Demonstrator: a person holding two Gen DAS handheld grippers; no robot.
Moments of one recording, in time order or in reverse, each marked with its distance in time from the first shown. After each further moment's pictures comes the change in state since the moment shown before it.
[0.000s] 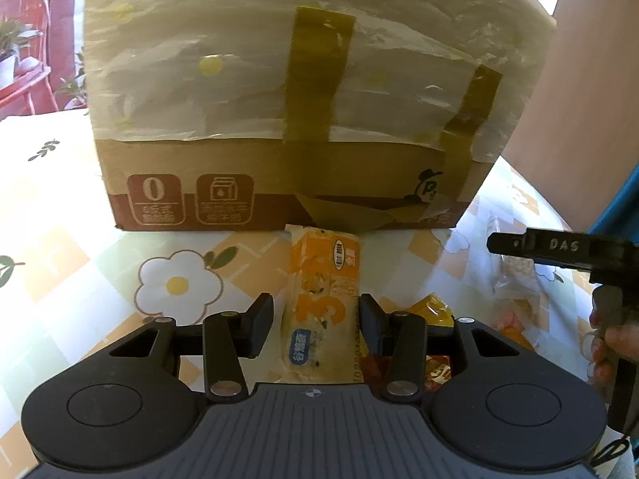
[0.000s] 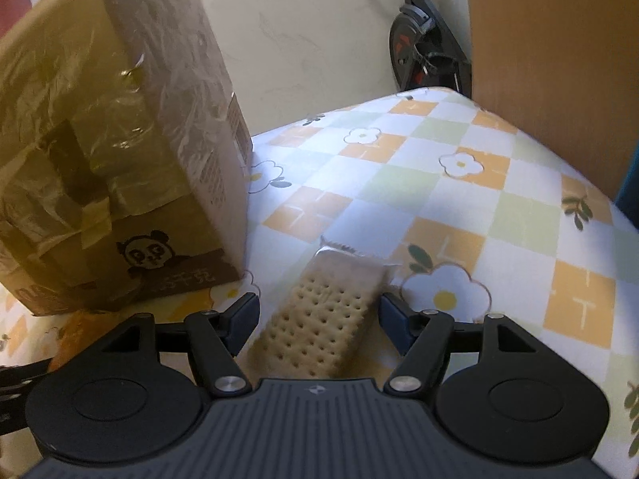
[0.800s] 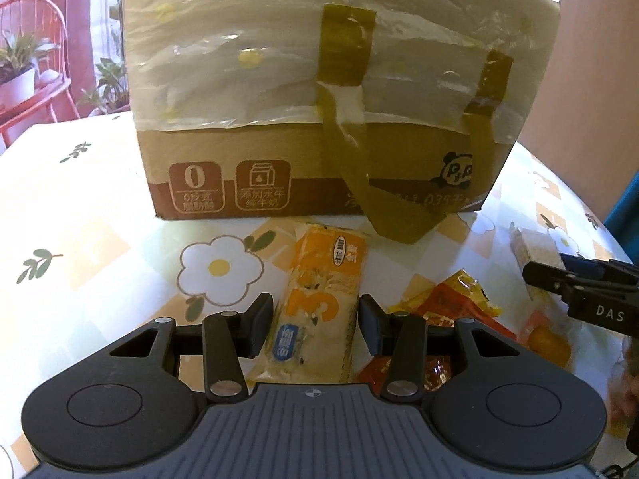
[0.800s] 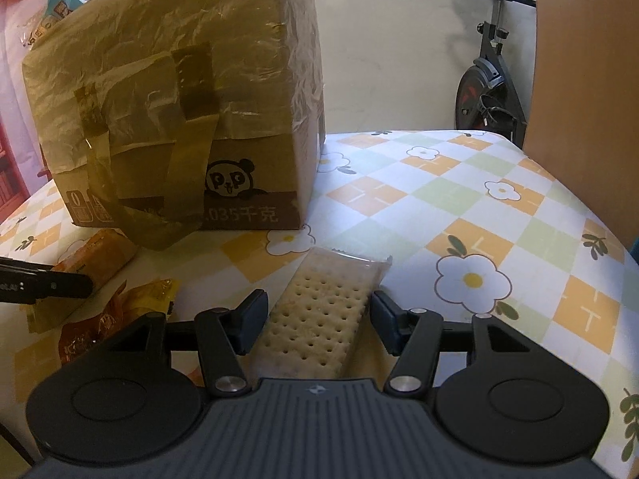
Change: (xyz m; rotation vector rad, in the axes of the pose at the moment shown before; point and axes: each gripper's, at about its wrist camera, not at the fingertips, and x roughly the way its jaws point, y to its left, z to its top) left arm -0.012 0.004 -0.009 0.040 -0.003 0.084; right arm -0.028 0.012 -0.053 -0.243 -0.095 0.106
